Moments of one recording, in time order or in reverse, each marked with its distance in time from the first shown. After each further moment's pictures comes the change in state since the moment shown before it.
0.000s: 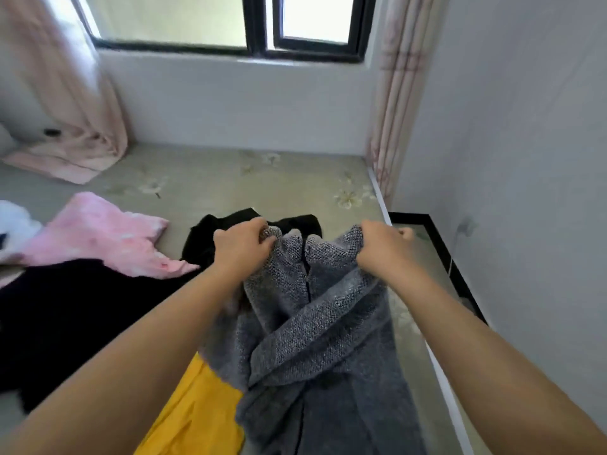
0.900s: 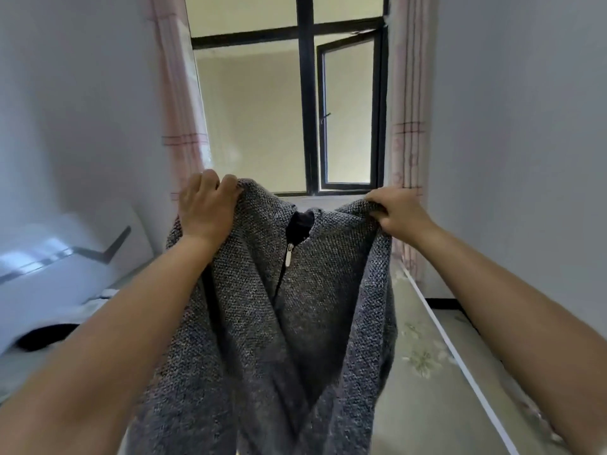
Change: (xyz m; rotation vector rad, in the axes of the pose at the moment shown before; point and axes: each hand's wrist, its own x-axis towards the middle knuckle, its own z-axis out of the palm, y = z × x) left_hand -0.317 -0.060 -0.412 0.240 0.916 0.227; right_hand -0.334 -0.149 -0.214 0.212 0.683 -0.577
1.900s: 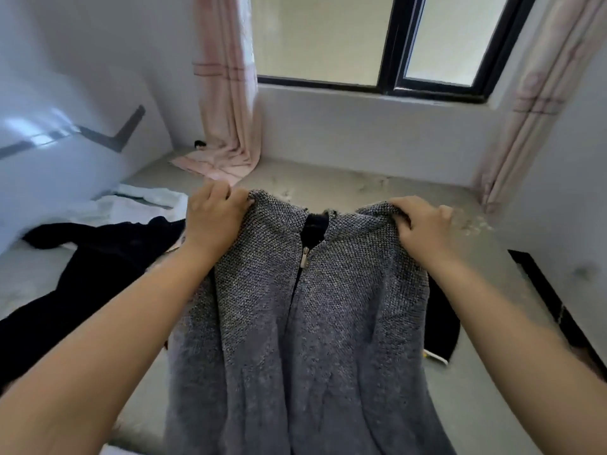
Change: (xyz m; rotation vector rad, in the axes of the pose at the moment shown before) left_hand -0.102 -0.289 0.285 0.094 -0.253 0.127; right_hand 0.094 -0.032 0.398 0.076 -0.180 0.274
